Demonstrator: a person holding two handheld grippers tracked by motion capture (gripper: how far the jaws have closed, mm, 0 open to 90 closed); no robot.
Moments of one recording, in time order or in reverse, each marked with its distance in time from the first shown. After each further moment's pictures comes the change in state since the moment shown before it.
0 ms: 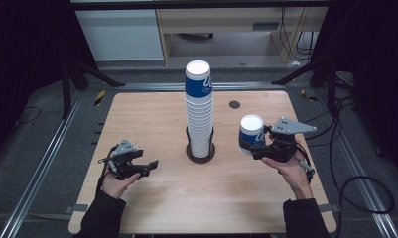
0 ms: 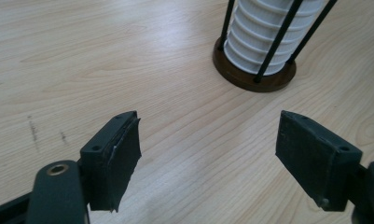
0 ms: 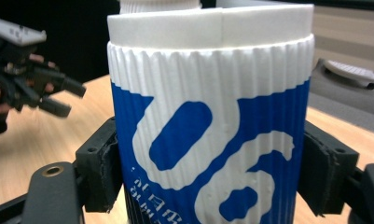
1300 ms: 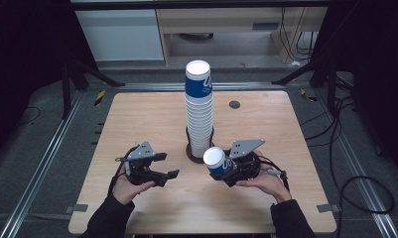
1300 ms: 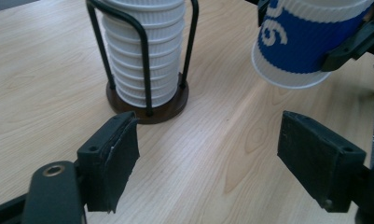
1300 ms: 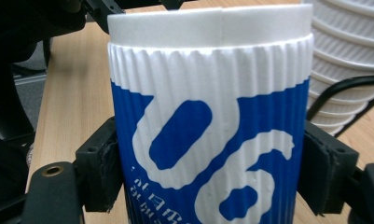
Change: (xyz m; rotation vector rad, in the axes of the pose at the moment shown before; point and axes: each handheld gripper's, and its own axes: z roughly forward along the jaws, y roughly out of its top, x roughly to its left) left arm -0.059 0.030 -0.001 -0.018 -0.255 0.153; right arm 0.052 -0.036 0.067 0.230 0.361 -0.230
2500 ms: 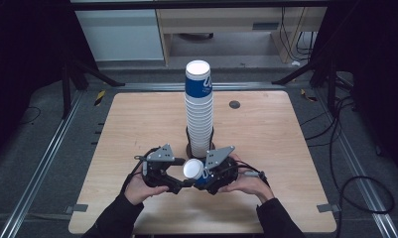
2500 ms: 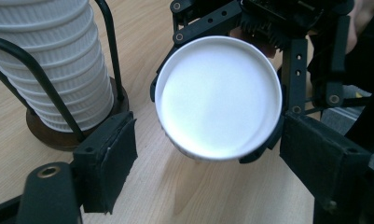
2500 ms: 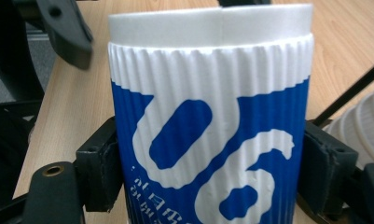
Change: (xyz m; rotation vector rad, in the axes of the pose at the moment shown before) left arm -0.029 0.021 0.028 0.079 -0.152 0.092; right arm 0.019 0.010 0.056 0.104 0.109 -0.147
